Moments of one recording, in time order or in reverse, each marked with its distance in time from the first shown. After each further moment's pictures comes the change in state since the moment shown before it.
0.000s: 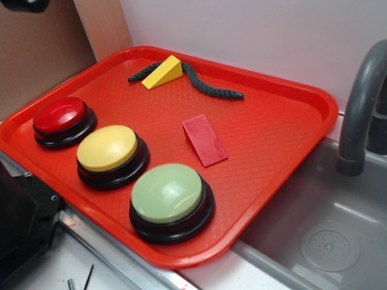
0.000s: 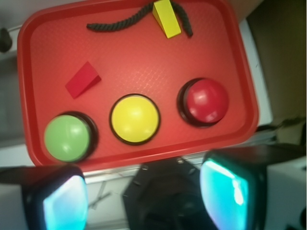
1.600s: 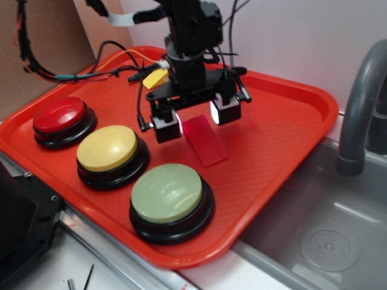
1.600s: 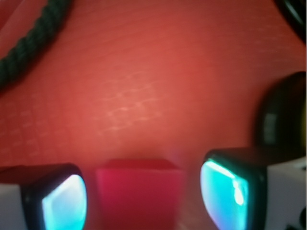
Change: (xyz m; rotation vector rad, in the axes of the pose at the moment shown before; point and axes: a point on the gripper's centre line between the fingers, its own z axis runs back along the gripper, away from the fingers) arm 0.089 -0.080 -0.207 0.134 -0.065 0.829
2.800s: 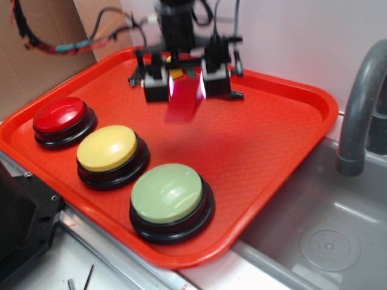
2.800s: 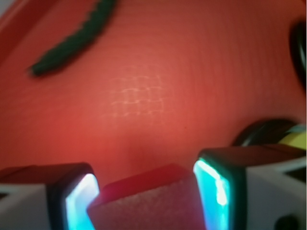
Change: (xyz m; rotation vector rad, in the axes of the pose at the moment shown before) arm 0.021 0.002 0.064 -0.042 0.159 -0.358
